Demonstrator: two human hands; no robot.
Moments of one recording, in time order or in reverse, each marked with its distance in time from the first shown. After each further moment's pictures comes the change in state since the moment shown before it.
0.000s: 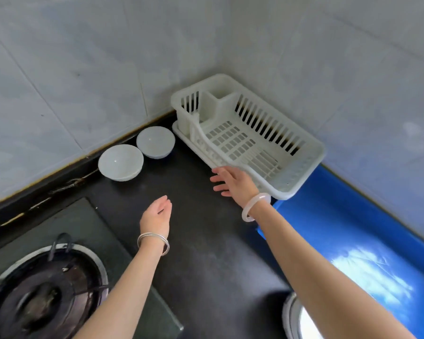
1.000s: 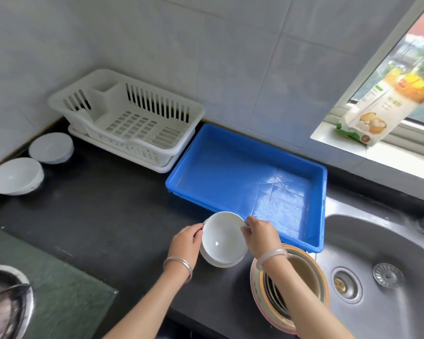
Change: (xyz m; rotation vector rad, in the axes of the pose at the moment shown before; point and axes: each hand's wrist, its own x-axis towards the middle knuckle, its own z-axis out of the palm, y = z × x) left_hand -0.220 -0.061 0.139 0.656 -0.596 0.411; right_hand -0.261 0.199 -0.119 -0.702 0.473 0.308
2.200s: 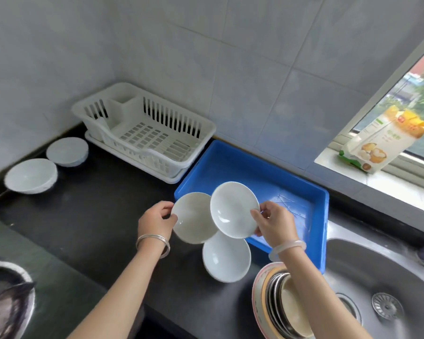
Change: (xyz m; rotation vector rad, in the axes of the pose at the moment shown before) left_hand 0.024 0.018 -0.091 -0.212 0.334 -0.158; right_hand 0.001 -0.043 -0.076 0.470 0.187 0.019
